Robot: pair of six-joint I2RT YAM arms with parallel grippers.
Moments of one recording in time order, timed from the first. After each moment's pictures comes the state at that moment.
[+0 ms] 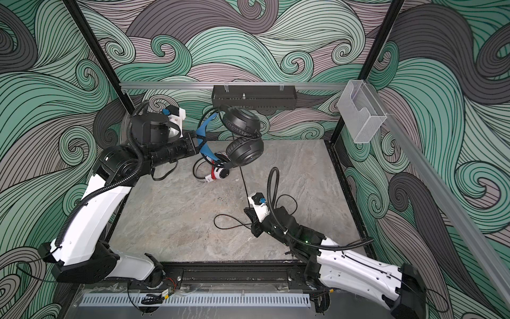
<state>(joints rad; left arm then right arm) -0.60 1.42 1.97 -1.00 -0.12 -0.64 1.08 0.82 0.56 -0.11 0.19 0.16</state>
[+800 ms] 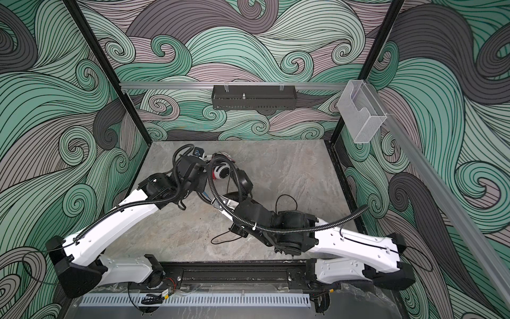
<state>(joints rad) -0.74 1.25 1.33 -0.89 -0.51 -0.23 1.34 1.17 1.36 -0.81 0.49 -0.17</state>
